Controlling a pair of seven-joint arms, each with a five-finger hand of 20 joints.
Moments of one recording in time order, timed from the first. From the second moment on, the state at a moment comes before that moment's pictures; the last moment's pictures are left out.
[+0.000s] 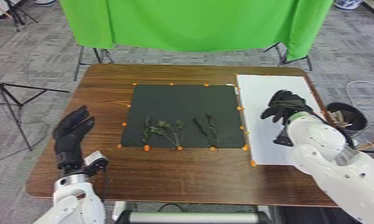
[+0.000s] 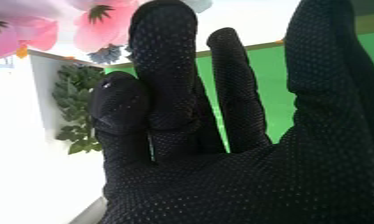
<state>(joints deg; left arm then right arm) 110.1 -49.7 -71.4 -106.6 32.9 41.0 40.8 -76.9 -41.4 57.5 -103.8 -118.4 -5.7 40.9</state>
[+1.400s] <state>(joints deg) 116.5 -53.4 -85.9 -107.2 40.7 32.5 28.2 -69.1 -39.7 44.2 -100.7 -121.5 17.6 33.7</state>
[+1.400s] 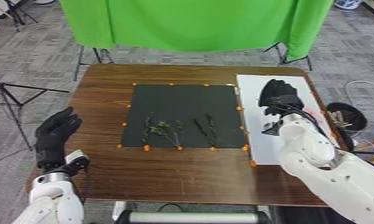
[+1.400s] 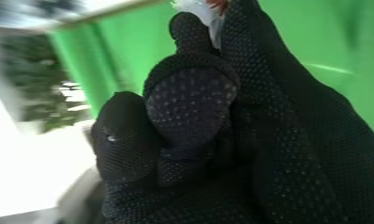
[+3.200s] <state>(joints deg) 111.6 -55.6 -80.2 -103.4 34.7 32.0 32.3 -37.7 -75.2 5.7 -84.3 -118.1 11.6 13.7</state>
